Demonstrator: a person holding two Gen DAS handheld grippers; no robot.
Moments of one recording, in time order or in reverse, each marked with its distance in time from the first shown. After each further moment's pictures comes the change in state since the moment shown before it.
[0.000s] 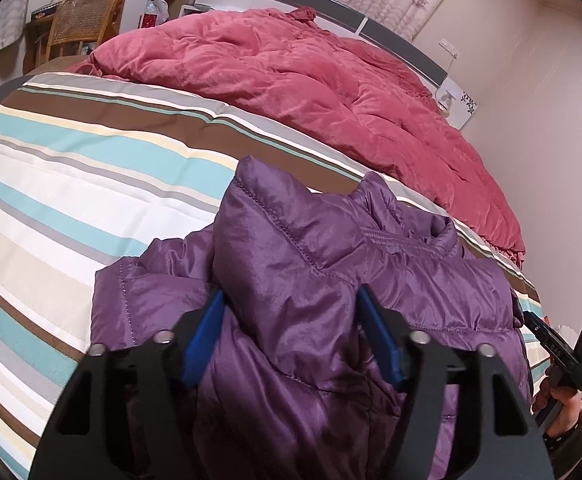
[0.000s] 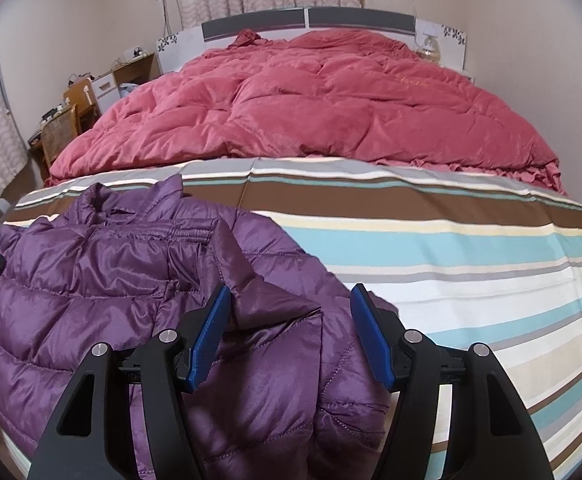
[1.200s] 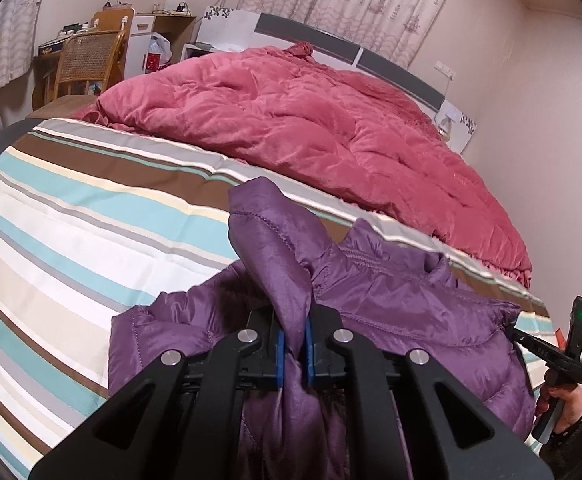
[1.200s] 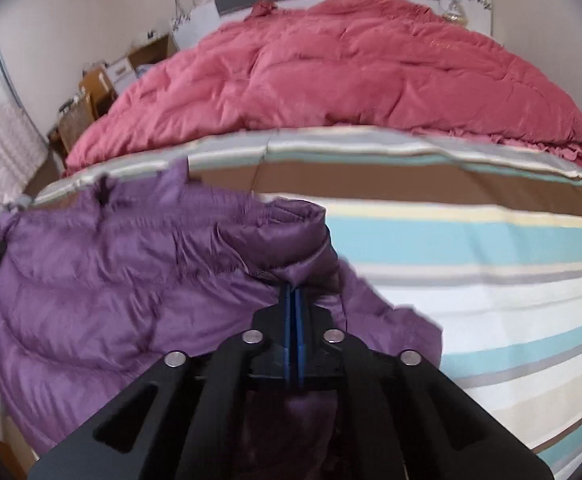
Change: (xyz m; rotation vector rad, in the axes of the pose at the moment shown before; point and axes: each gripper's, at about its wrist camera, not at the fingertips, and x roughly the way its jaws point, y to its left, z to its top) left arm -0.032 -0.024 0.014 0.025 -0.152 0.043; right arm 0.035 -0.005 0.020 0.037 0.085 0.124
